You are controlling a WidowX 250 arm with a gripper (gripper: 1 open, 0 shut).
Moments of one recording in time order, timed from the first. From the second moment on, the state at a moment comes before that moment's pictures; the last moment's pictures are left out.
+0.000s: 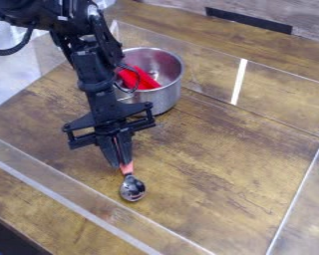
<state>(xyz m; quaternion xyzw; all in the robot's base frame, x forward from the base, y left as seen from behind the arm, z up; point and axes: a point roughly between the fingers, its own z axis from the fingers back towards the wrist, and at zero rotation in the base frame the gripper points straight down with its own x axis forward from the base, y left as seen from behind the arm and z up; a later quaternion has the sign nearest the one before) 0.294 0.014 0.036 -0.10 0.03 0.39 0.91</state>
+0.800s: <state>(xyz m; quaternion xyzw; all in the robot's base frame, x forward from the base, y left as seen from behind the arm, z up) 0.308 0.005 0.036 -0.12 -0.04 0.38 0.92</state>
